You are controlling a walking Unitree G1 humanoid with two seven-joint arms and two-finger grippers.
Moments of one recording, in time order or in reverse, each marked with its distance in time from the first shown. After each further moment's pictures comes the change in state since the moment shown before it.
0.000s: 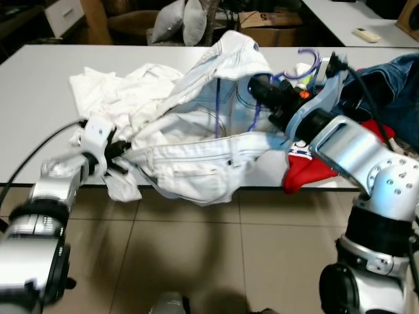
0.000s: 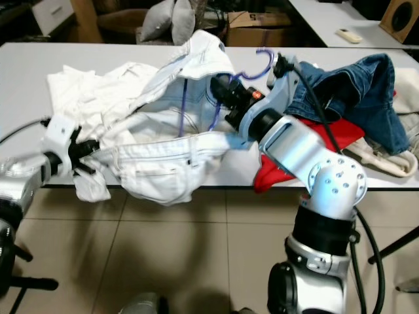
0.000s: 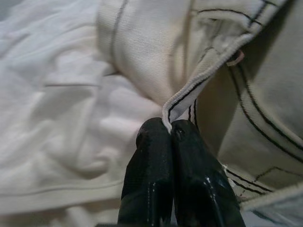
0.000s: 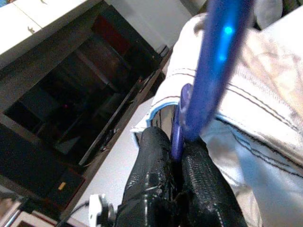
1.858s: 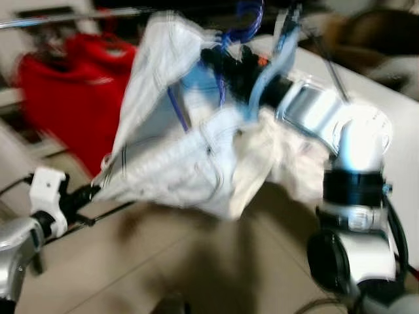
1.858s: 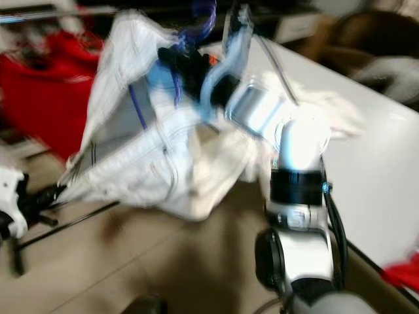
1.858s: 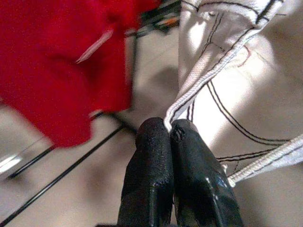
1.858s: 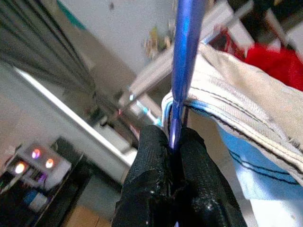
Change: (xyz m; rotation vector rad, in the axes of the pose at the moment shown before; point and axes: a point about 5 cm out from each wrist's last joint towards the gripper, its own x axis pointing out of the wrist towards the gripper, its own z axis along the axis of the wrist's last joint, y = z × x) left arm -0.095 -0.012 -0.064 -0.190 0.084 0.138; right arm 0.046 0.030 -0.013 0.061 0.148 0.208
